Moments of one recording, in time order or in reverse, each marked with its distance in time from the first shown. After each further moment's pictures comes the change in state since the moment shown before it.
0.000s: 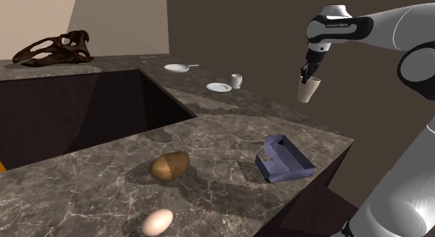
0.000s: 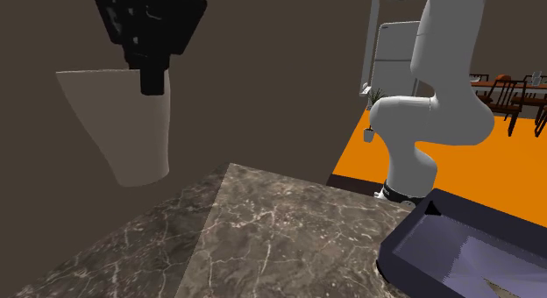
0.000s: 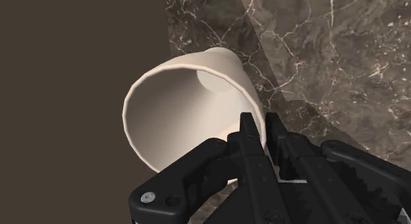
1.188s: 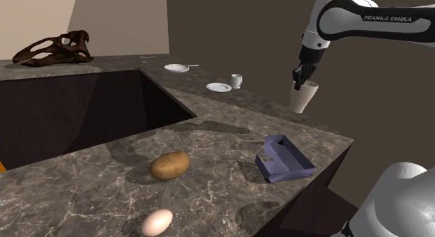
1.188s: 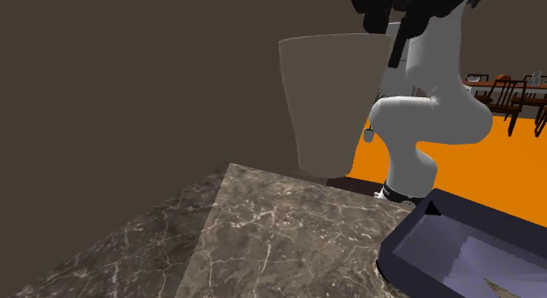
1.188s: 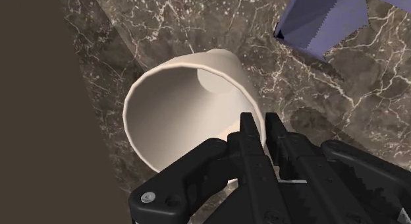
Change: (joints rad) arm 0.114 -0.474 0.322 -0.385 -0.142 -0.124 0.453
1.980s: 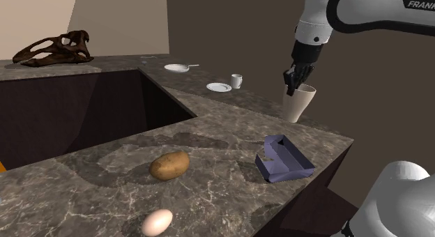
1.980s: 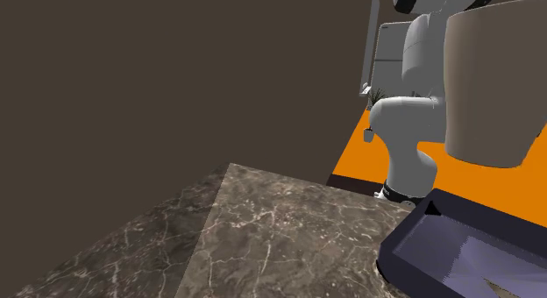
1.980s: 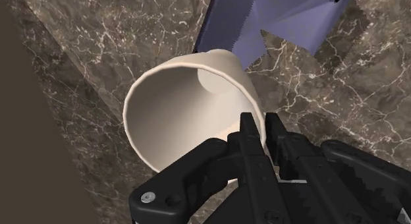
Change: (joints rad) arm 0.074 -0.117 0.239 -0.028 0.089 -0.132 0.272
